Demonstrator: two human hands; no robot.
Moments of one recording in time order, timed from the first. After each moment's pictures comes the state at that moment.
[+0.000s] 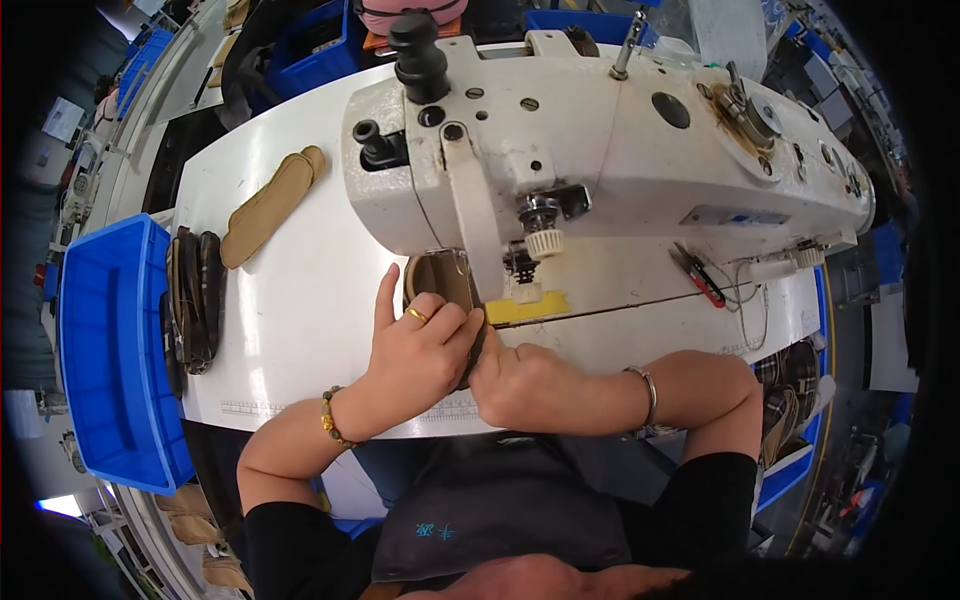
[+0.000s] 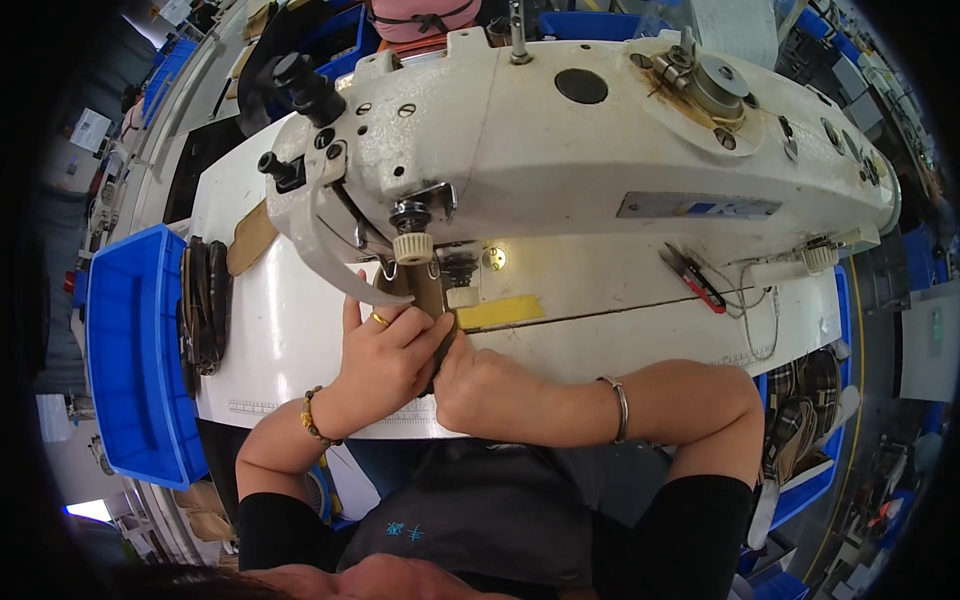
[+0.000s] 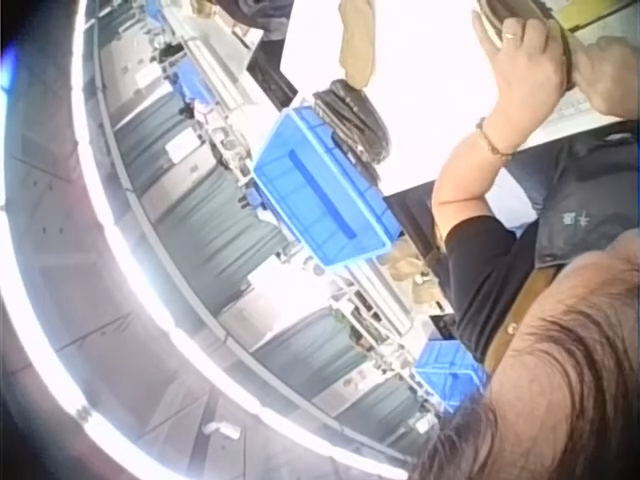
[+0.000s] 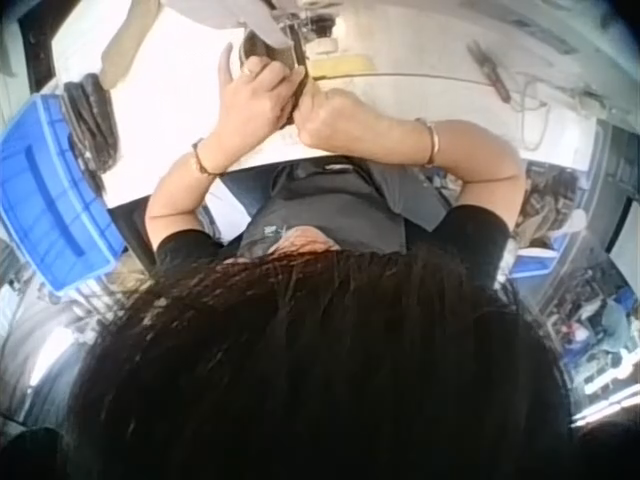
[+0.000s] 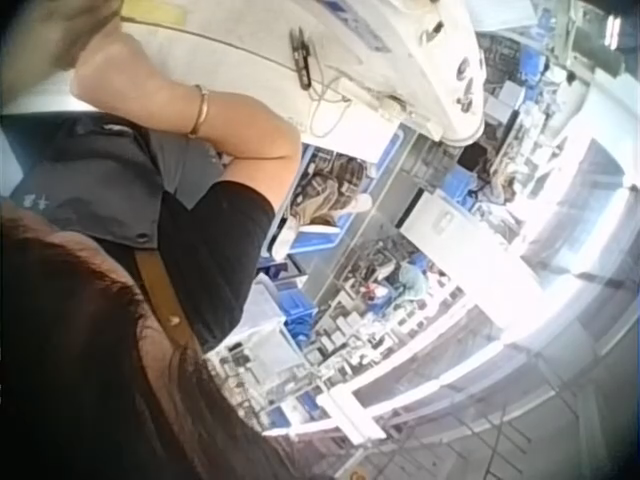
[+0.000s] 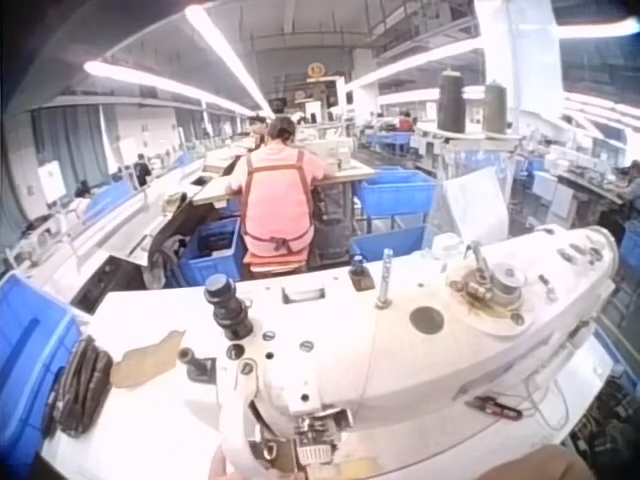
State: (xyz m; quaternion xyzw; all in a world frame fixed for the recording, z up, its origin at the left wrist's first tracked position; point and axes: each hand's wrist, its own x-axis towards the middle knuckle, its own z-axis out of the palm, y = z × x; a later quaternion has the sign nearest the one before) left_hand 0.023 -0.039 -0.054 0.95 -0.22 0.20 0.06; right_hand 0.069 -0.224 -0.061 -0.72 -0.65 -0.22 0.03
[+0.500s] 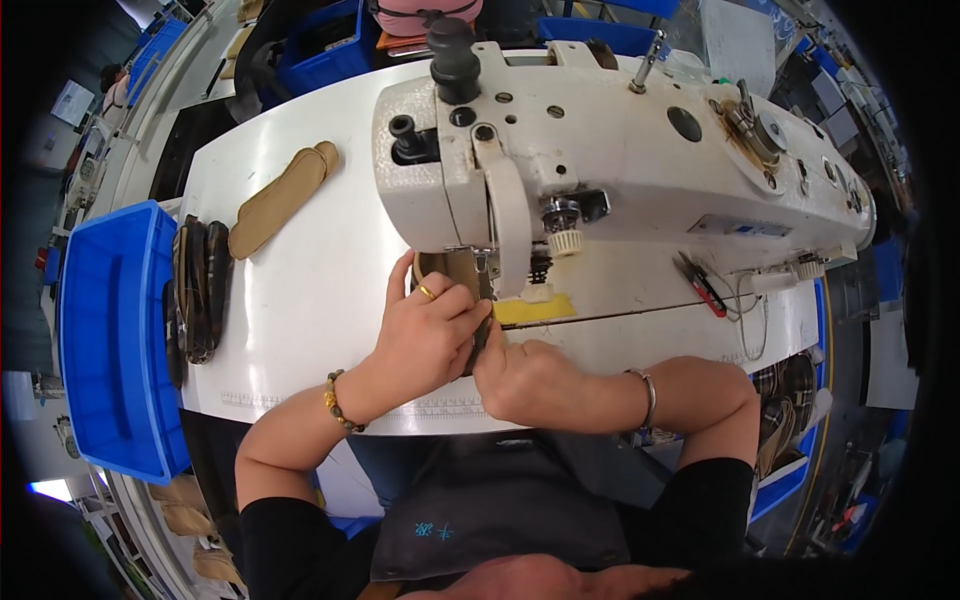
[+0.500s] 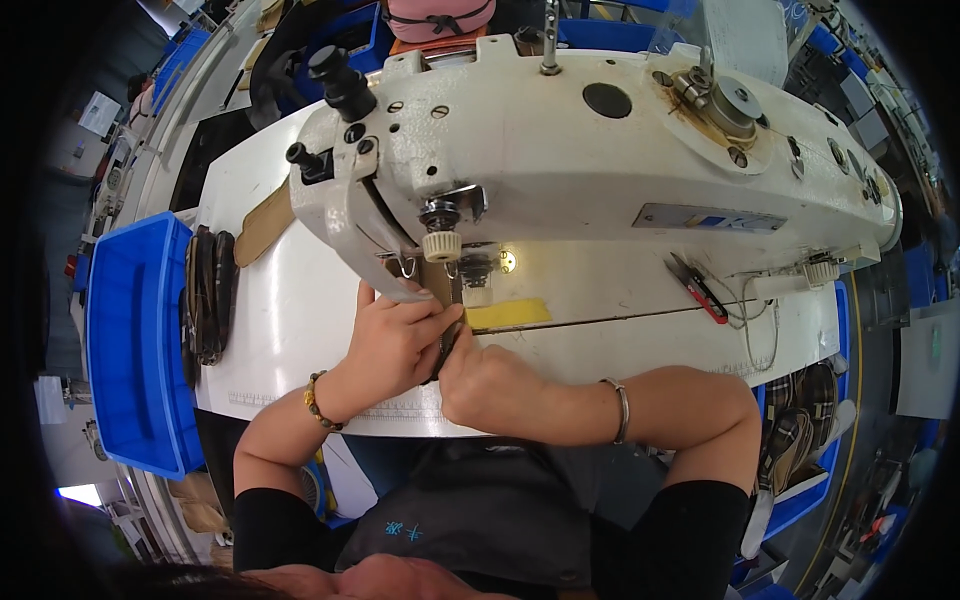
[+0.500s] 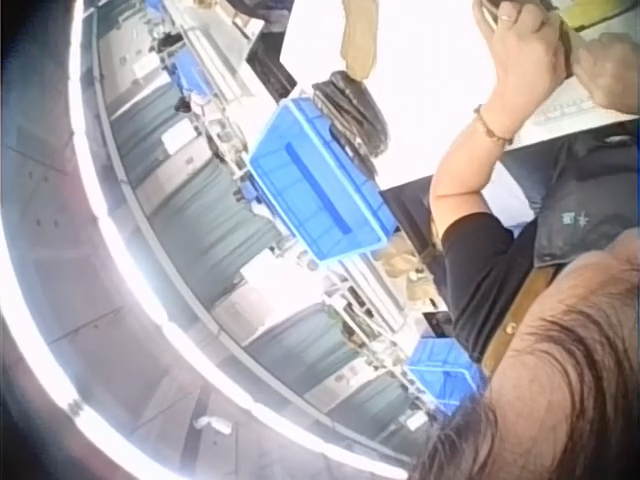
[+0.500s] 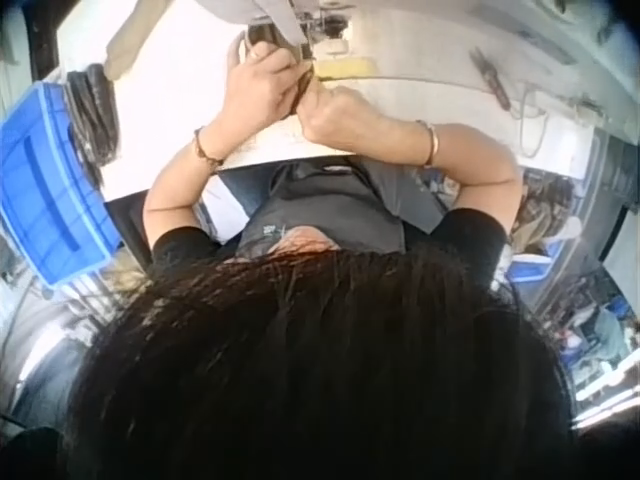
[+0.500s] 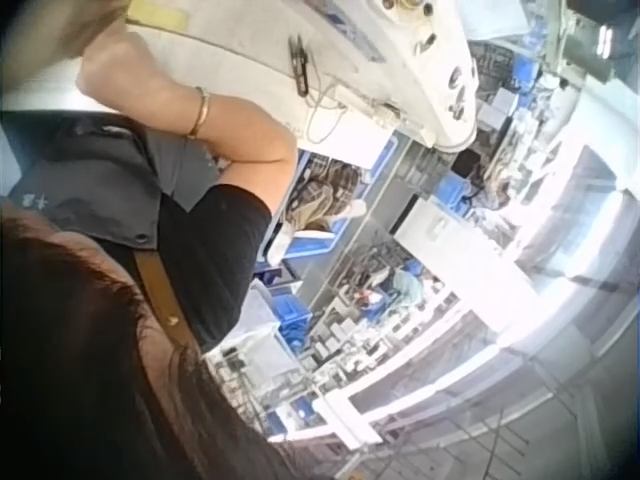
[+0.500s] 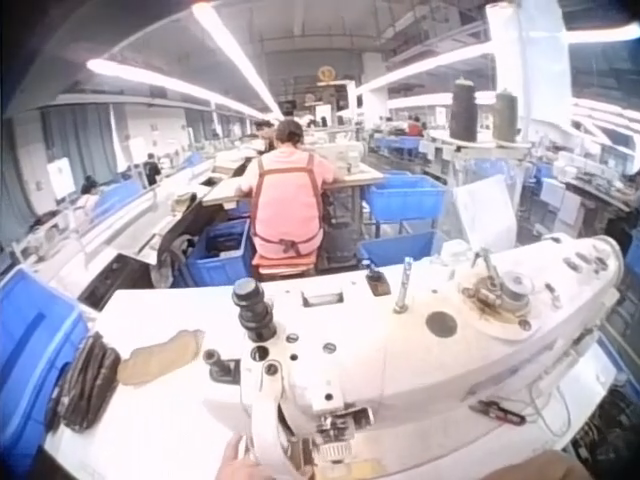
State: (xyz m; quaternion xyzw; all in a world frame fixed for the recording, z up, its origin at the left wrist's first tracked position) left_hand 0.038 -0.032 -0.055 0.95 -0.21 0.16 0.16; right_hand 0.070 -0.222 -0.062 -0.72 -0.65 -0.23 0.02
